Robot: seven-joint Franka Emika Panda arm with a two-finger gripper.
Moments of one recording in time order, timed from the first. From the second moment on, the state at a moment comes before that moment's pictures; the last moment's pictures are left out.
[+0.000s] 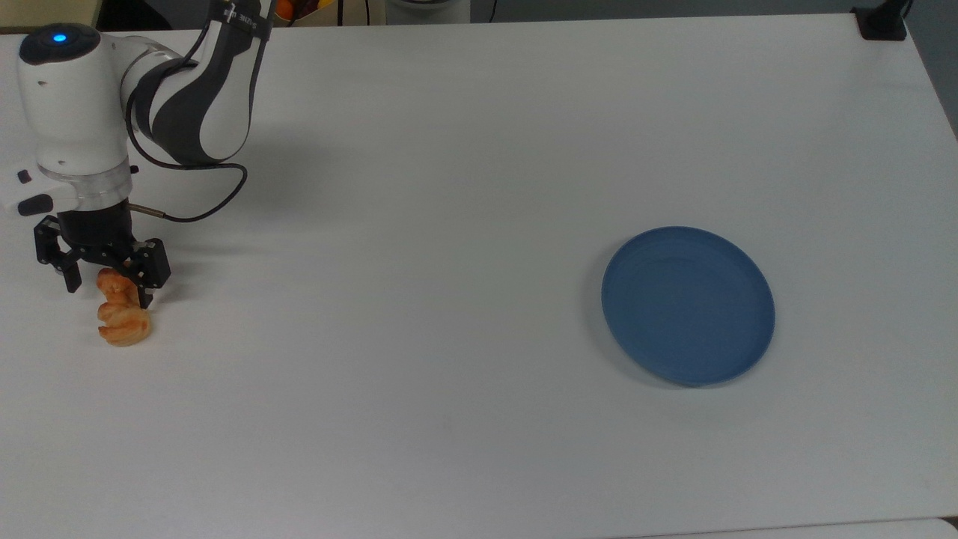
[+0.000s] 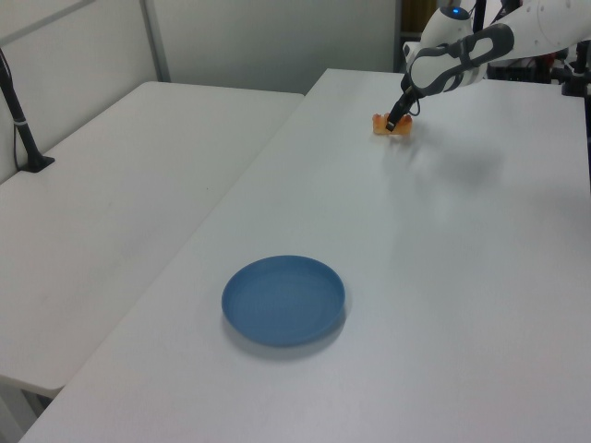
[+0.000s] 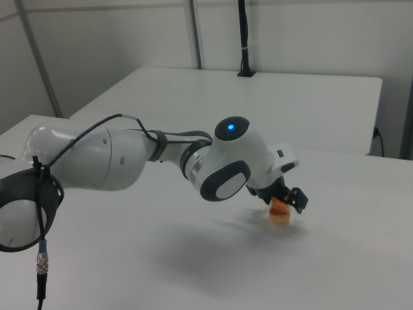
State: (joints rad) arm -0.18 0.76 -0.27 -1.42 0.32 2.62 -0.49
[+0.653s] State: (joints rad) arm -0.13 0.55 -0.27 -1.41 0.30 2.35 -0.29
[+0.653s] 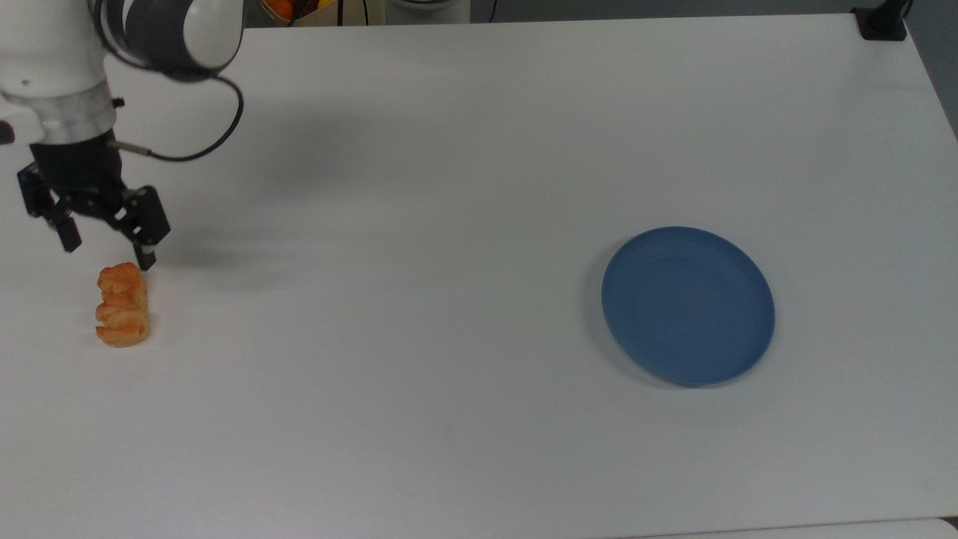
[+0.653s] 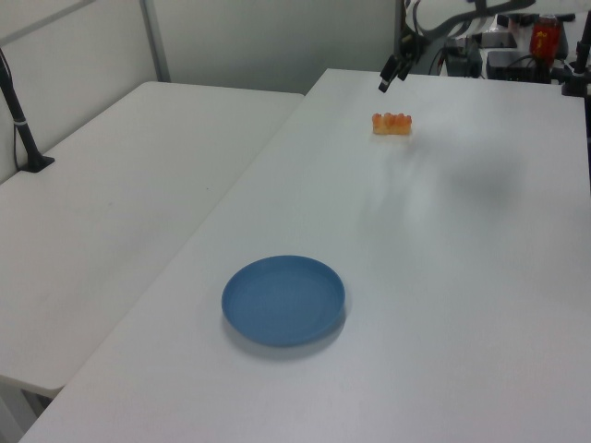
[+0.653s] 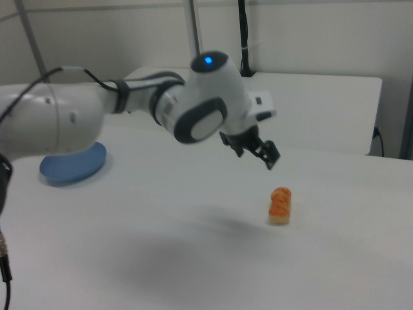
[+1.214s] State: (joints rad) arm -0.03 0.20 -0.15 -1.50 0.07 1.85 -0.01
